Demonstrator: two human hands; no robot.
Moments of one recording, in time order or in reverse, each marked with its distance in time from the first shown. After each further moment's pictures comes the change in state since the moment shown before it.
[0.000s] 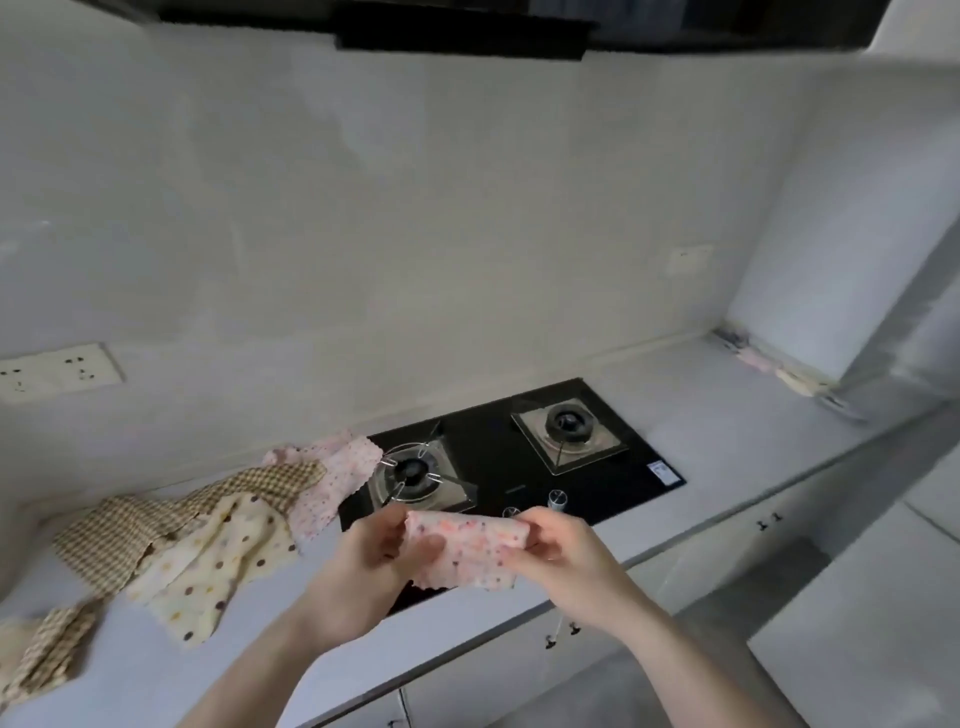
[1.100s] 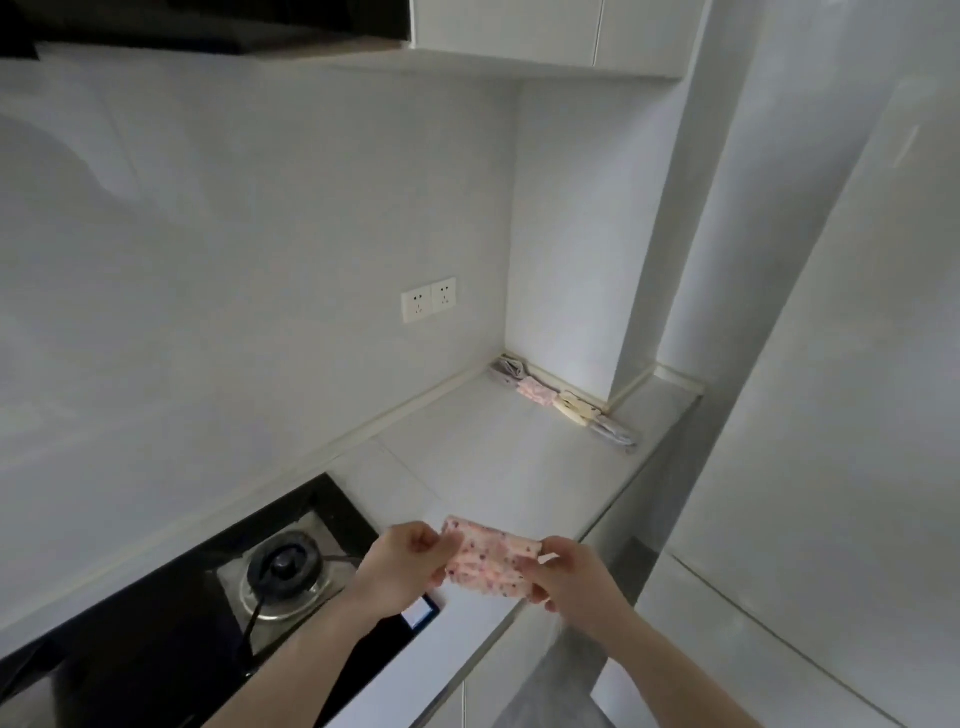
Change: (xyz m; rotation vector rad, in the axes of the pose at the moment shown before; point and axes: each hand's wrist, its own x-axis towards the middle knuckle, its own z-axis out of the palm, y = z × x) left_hand 0.389 0.151 0.452 0.150 -0.316 -0.106; right_hand 0.033 0.267 -0.475 0.192 0.521 0.460
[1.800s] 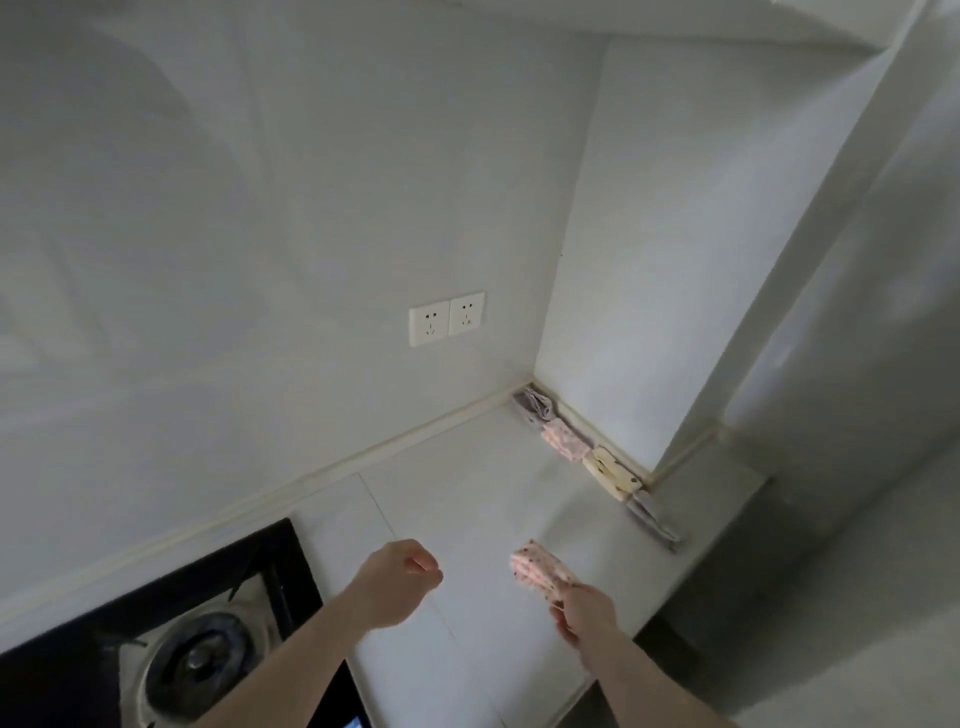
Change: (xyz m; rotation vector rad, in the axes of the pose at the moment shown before) left_hand 0.241 0.005 -0.008 0.150 -0.044 -0.152; right_hand 0.303 0.037 -0.032 0.333 0.261 0.479
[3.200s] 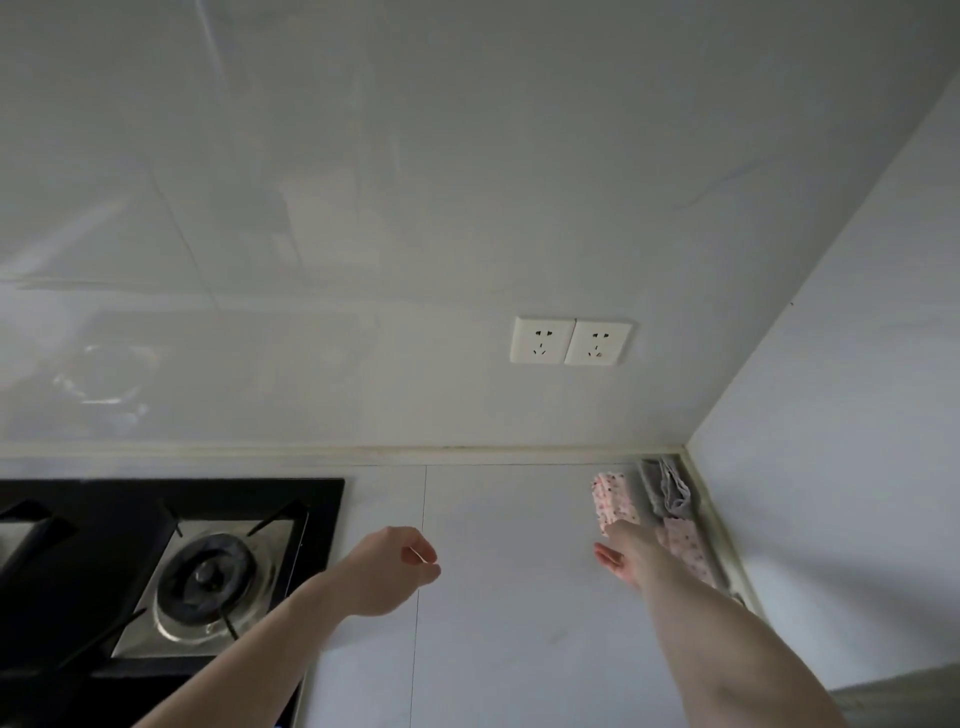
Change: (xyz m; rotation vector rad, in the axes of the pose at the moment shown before) left_hand 0.112 0.050 0.000 -0.134 0.275 -0.379; right_hand 0.262 -0.226 0.117 0.017 -0.448 0.137
